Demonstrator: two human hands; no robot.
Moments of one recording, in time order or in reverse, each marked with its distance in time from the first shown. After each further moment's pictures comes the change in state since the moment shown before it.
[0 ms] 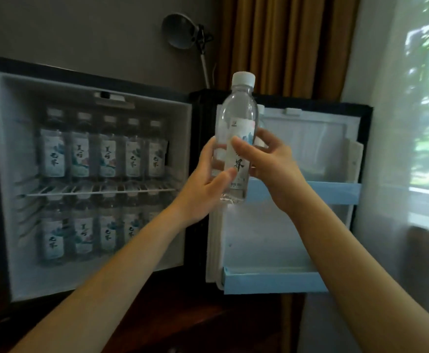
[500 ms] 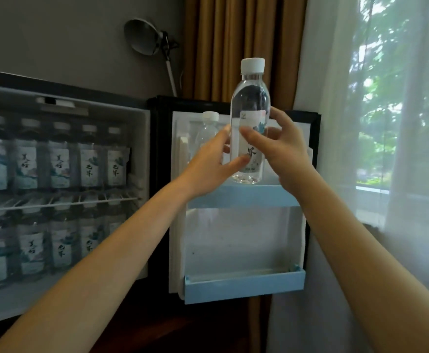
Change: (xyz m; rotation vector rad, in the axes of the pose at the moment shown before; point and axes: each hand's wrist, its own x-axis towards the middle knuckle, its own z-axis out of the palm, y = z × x) left_hand 0.077 0.009 0.064 0.380 -0.058 0.114; right_hand 0.010 -0.023 -0.084 -0.172 0.184 -0.201
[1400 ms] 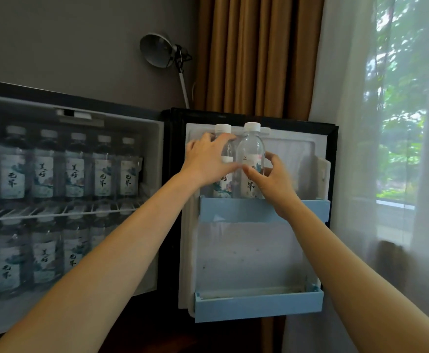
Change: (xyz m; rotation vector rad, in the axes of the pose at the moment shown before) left_hand 0.037 -0.035 -0.026 0.649 0.053 -0.137; right_hand 0.022 0.093 0.013 -0.140 0.037 0.175
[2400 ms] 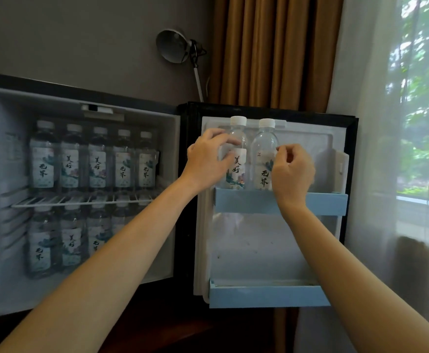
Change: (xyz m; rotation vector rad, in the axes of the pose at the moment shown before) left_hand -0.038 -0.013 -0.012 -0.343 0.170 0.020; right_hand -0.026 -0.029 0.022 -0.231 0.504 -0.235
